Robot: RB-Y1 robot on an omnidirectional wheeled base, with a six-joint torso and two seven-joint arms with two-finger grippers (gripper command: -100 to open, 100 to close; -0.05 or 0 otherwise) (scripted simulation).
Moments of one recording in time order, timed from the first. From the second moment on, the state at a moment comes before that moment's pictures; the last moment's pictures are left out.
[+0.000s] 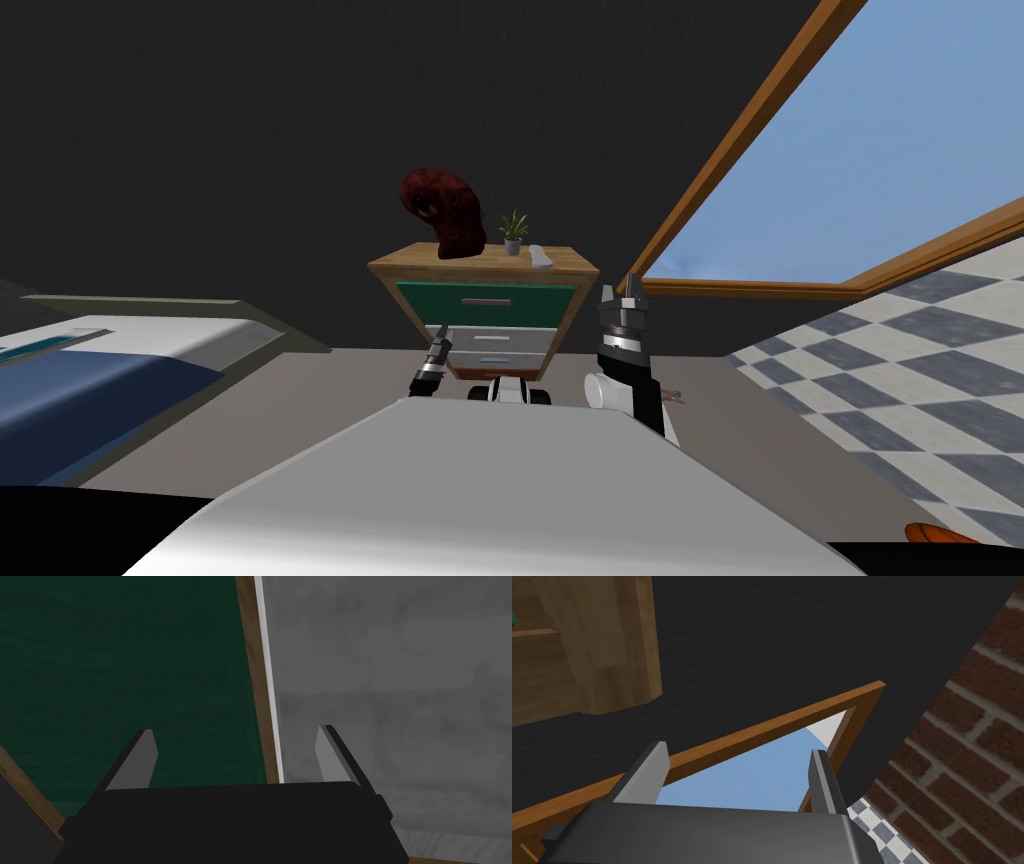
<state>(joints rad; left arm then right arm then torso) 0.34 0.18 -0.02 -1.34 -0.03 -0.80 0.06 0.48 0.05 0.03 -2.34 -0.01 -0.36 0.04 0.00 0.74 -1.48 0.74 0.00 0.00</state>
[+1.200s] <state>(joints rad) 0.28 0.09 -0.02 -1.05 -0.05 -0.91 0.03 0.48 0.05 0.03 -2.34 -0.01 -0.36 0.04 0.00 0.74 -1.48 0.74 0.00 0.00</state>
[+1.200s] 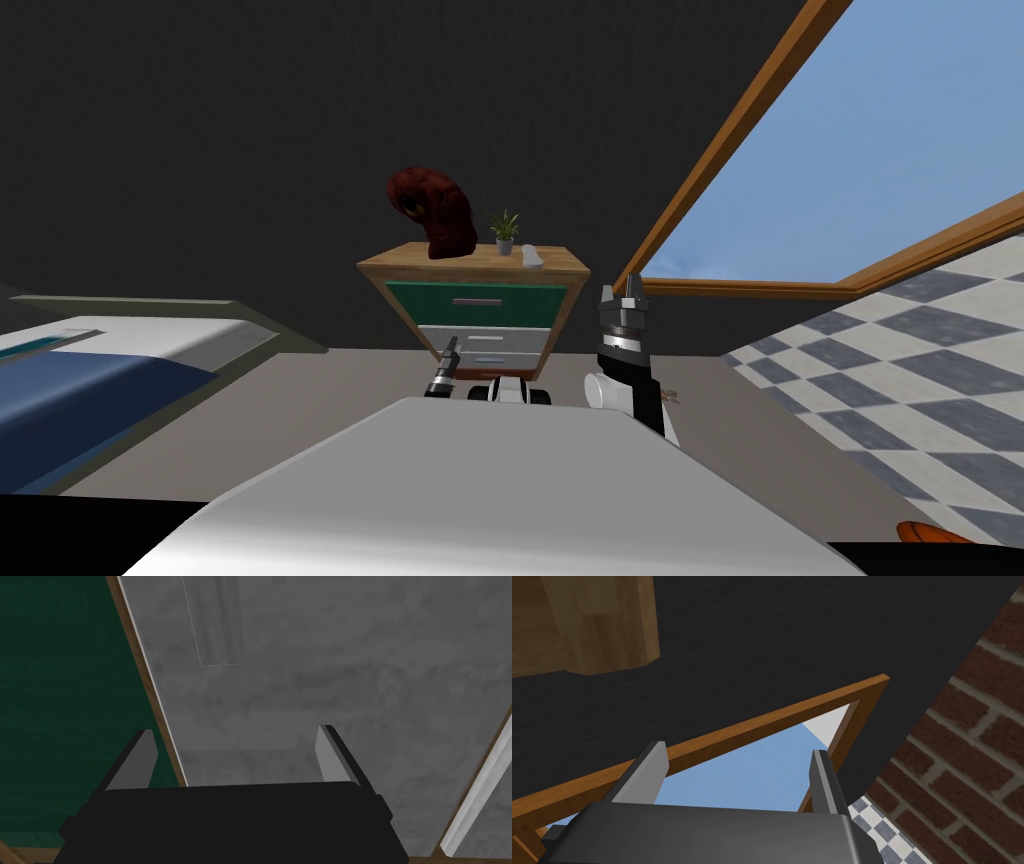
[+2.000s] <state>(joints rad) 0.26 0.00 -0.02 -1.01 -0.05 -0.89 0.03 0.48 0.05 0.03 -2.34 -0.01 -0.36 0.04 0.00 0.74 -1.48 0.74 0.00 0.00</state>
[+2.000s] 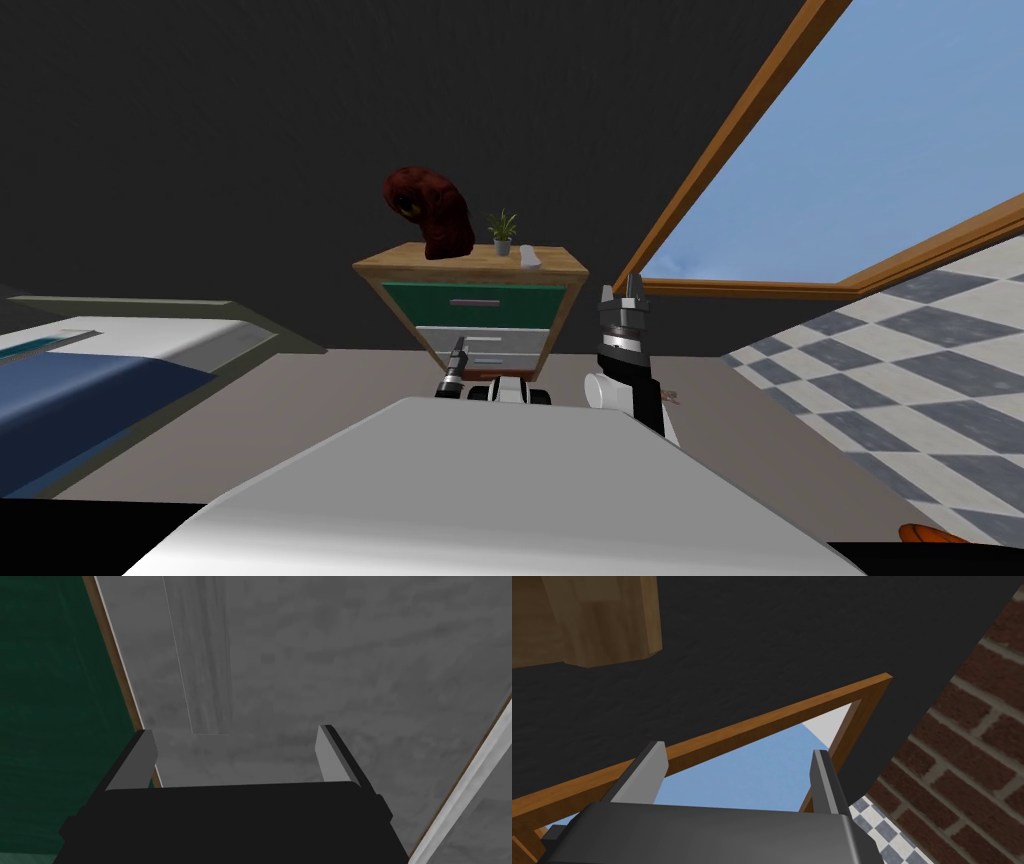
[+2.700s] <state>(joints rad) 0.28 0.01 -0.03 -1.05 -0.06 -0.88 0.03 0.48 0.05 0.03 -2.34 -0.01 -0.36 0.04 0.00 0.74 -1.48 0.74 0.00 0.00</state>
